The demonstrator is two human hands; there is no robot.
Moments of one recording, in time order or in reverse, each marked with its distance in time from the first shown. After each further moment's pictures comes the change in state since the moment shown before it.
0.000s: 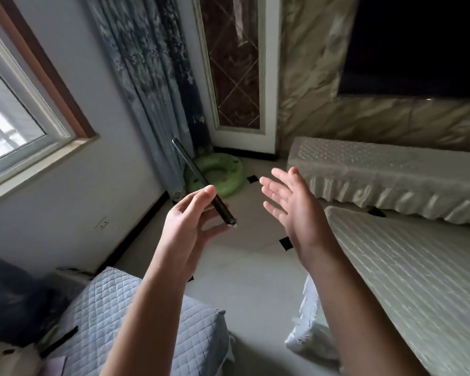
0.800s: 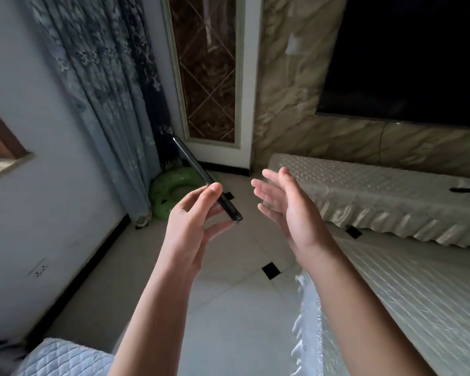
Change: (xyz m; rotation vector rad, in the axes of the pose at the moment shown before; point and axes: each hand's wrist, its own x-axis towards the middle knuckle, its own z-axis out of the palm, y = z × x) left_hand 0.247 0.021 -0.035 -0.039 -0.062 -0.036; right_hand 0.217 0.002 0.065 -0.173 0.107 -0.019
